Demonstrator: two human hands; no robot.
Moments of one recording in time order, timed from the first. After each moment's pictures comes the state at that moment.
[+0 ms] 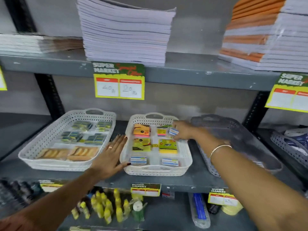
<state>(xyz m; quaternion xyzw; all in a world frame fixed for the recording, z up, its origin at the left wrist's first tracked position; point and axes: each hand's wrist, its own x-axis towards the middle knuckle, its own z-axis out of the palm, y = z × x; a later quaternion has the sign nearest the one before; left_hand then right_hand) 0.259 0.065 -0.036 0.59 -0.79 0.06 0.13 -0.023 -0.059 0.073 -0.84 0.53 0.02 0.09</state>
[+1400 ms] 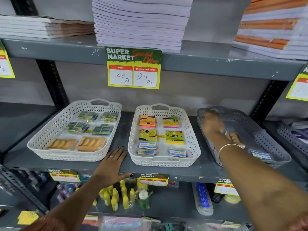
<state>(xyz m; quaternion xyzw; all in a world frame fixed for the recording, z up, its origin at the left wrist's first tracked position) 0.284 0.090 -0.105 0.64 -0.77 0.01 0.06 -0.060 -0.073 0.037 -0.66 0.73 -0.17 -0.05</state>
